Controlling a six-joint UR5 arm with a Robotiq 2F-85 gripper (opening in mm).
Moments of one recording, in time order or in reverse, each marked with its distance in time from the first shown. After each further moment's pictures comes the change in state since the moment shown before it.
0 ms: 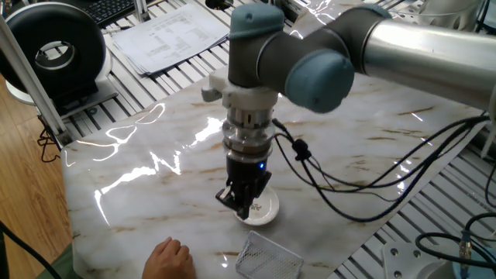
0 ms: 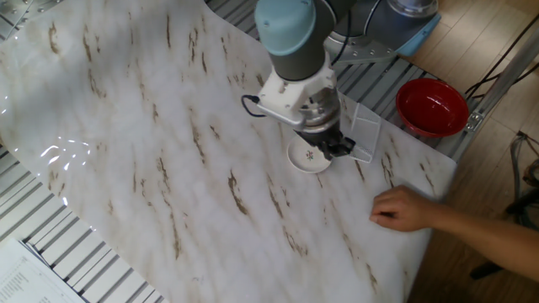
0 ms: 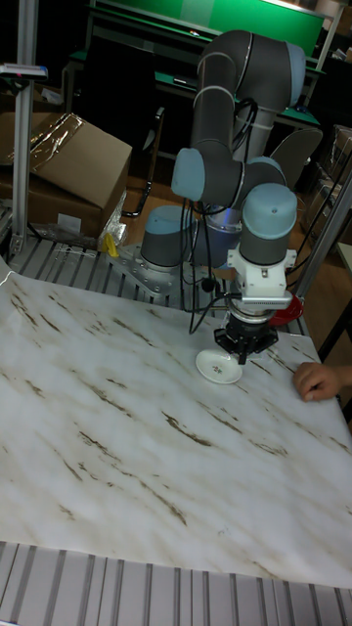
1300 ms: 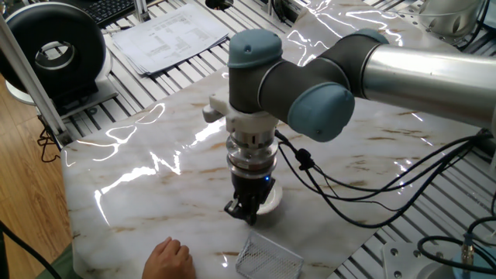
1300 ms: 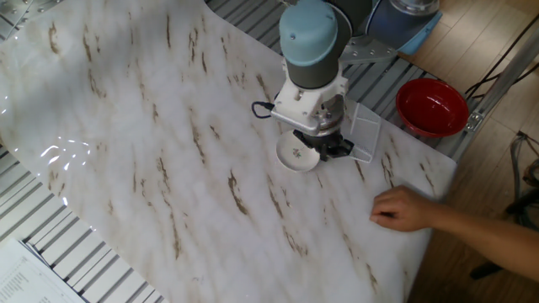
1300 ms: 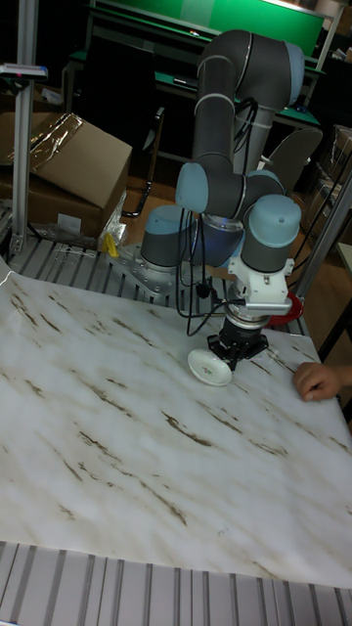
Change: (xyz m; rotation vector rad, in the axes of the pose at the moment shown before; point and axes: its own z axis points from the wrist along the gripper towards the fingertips) arm 0.008 -0.030 0.021 0.117 -0.009 -0.085
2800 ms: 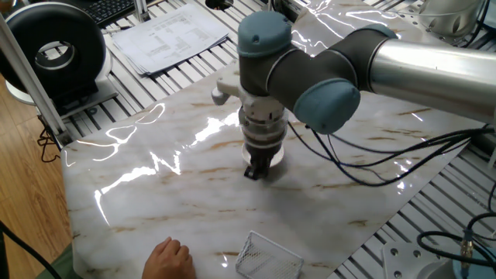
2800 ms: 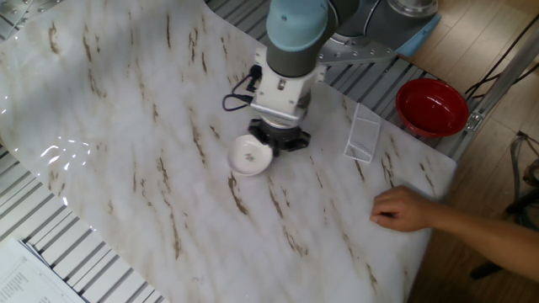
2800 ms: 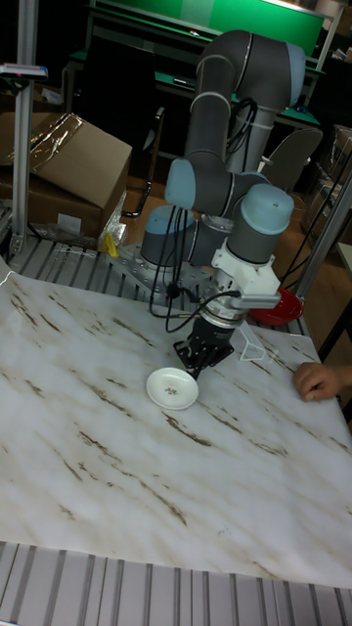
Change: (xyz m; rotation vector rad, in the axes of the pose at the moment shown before) arm -0.060 -0.101 -0.031 0.227 -0.140 -0.274
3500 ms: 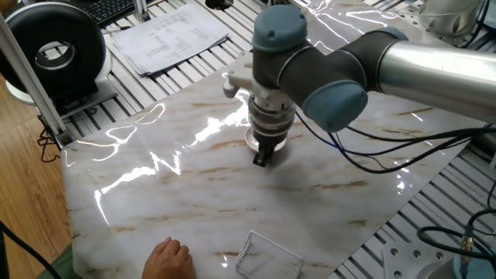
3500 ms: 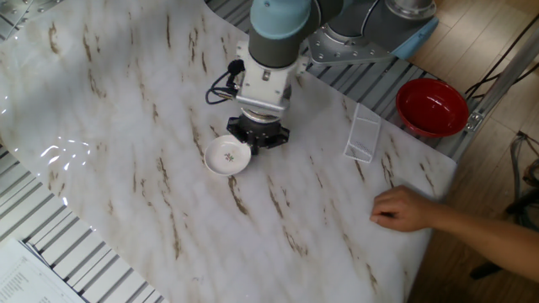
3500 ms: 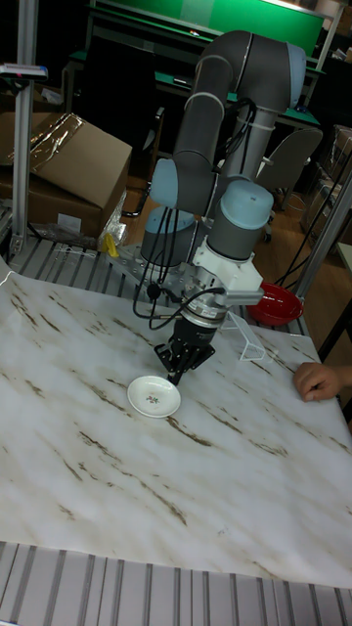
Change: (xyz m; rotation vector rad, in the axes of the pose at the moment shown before) arm 0.006 -0.026 0.002 0.002 -0.016 -0.030
